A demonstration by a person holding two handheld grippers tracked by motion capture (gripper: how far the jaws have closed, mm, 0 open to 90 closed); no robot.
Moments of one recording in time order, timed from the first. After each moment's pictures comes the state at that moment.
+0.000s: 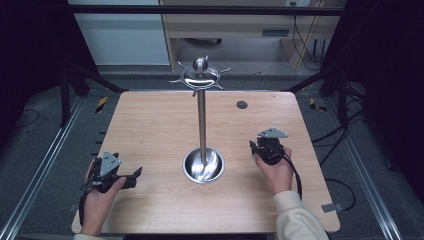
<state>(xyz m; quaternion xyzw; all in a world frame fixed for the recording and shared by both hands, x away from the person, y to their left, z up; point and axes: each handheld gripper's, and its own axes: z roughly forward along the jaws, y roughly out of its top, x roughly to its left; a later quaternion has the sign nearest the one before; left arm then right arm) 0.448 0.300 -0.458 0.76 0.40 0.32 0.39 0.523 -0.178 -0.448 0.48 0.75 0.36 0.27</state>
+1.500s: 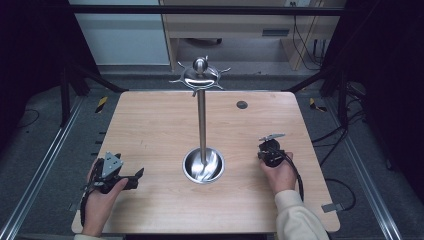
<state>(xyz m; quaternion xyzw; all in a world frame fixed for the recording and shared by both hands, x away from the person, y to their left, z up) 0.448 0.295 -0.459 0.77 0.40 0.31 0.38 0.538 -0.199 -0.482 0.54 0.78 0.25 0.19</state>
